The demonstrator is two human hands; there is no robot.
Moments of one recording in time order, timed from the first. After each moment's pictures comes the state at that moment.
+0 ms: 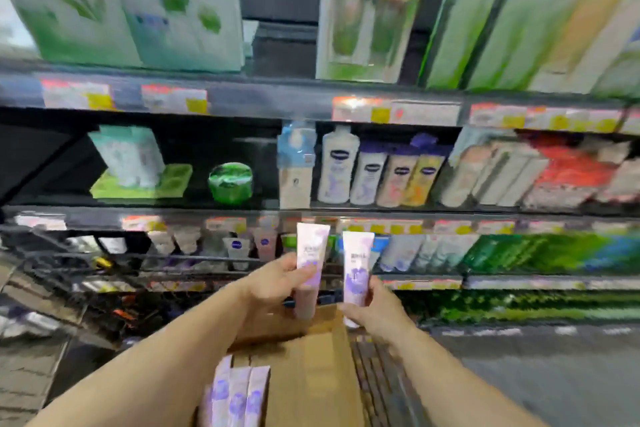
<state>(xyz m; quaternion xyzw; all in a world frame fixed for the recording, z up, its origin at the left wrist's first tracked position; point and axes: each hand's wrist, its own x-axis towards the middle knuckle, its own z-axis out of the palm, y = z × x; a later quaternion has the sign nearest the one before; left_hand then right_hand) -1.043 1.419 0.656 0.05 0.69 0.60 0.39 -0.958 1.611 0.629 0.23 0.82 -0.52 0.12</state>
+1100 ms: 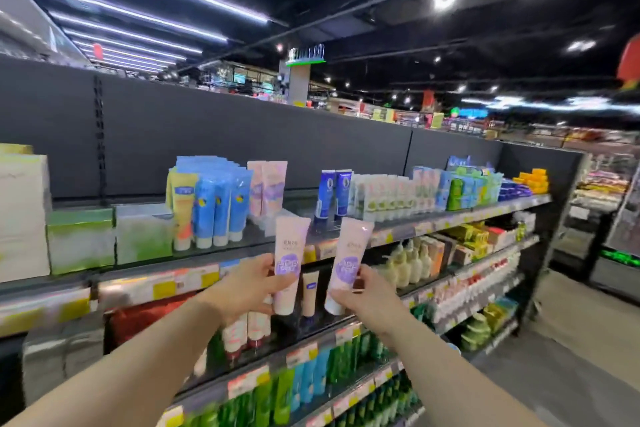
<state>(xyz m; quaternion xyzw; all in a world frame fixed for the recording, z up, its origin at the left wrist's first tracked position) -0.956 2.173 0.876 0.40 0.66 0.56 0.30 -0.790 2.330 0.869 0.27 0.79 -0.50 -0.24</state>
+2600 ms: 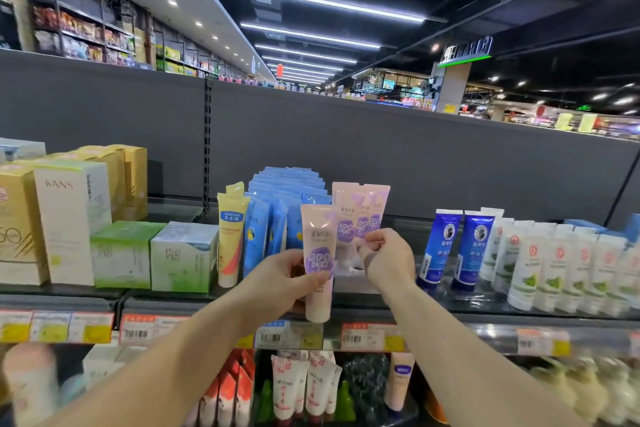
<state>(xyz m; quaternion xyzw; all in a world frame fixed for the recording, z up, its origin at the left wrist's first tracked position) -1.046 2.231 0.911 0.23 0.75 0.60 0.14 -1.052 2.430 0.912 0.21 0.84 -0.42 -0.27</state>
